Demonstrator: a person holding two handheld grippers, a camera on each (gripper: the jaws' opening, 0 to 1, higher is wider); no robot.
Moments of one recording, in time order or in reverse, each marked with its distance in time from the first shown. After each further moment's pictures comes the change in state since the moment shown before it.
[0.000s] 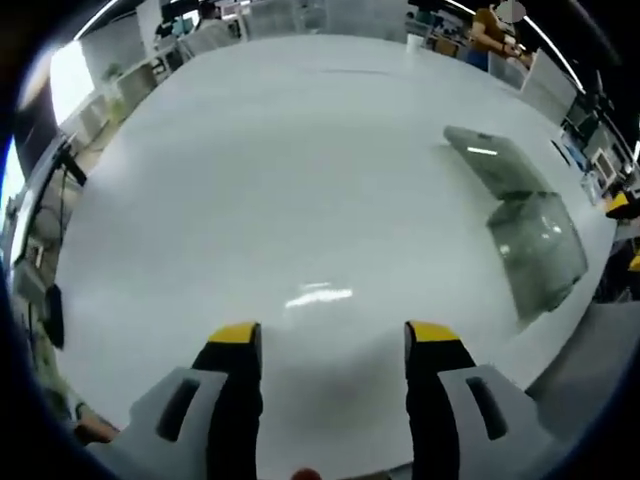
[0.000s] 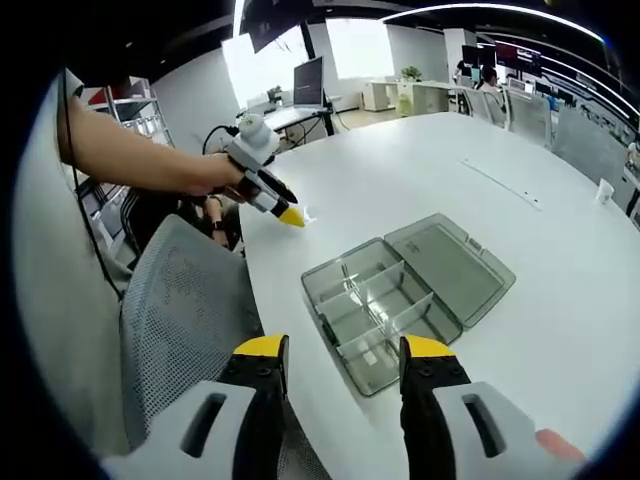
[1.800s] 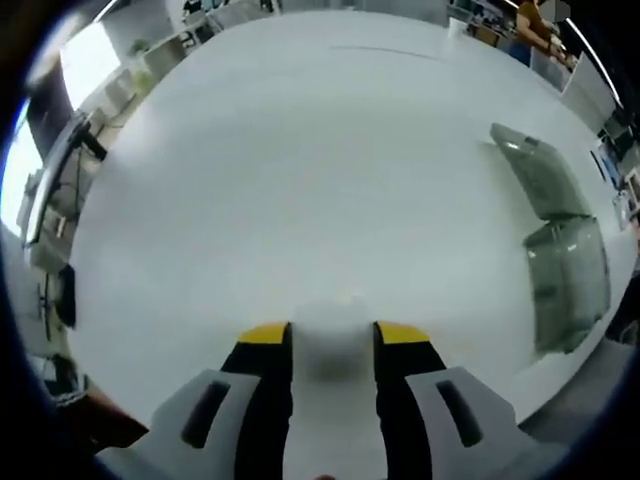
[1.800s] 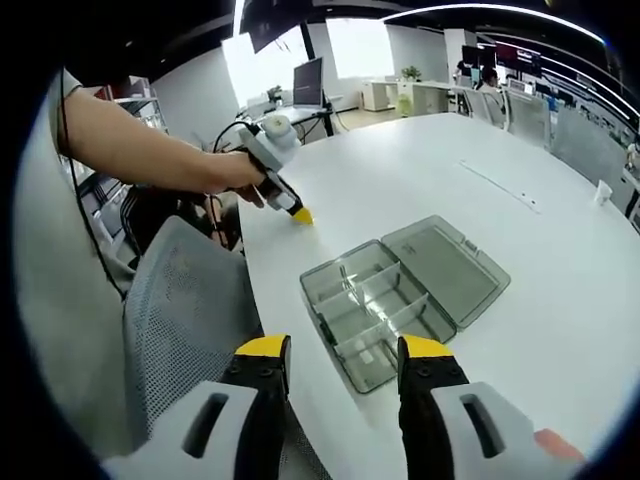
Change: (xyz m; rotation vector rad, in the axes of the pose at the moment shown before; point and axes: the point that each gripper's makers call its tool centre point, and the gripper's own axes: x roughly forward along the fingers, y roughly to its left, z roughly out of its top) left arm 0.014 0.007 0.000 -0.067 0.098 0.111; right arm -0.008 -0.001 0.003 -0.006 -0.001 -0.005
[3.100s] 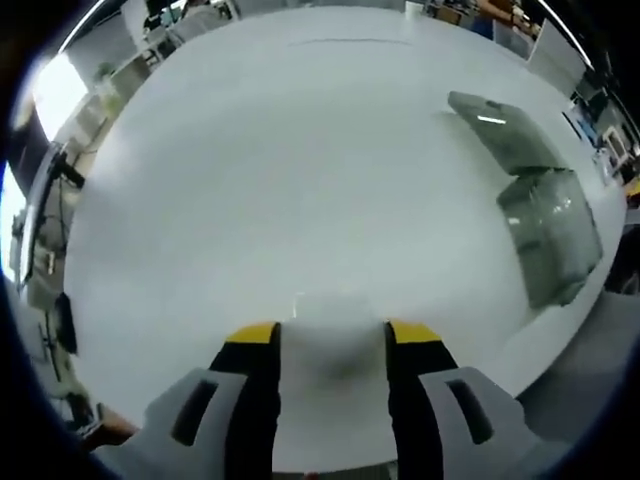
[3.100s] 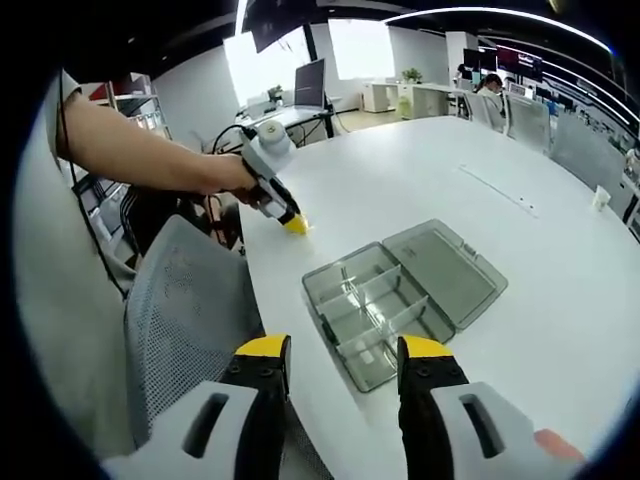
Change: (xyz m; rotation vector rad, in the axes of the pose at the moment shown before) left arm -0.008 -0.011 -0.016 0.119 0.039 -0.056; right arm -0.004 0.002 0.001 -0.012 0.000 -0.012
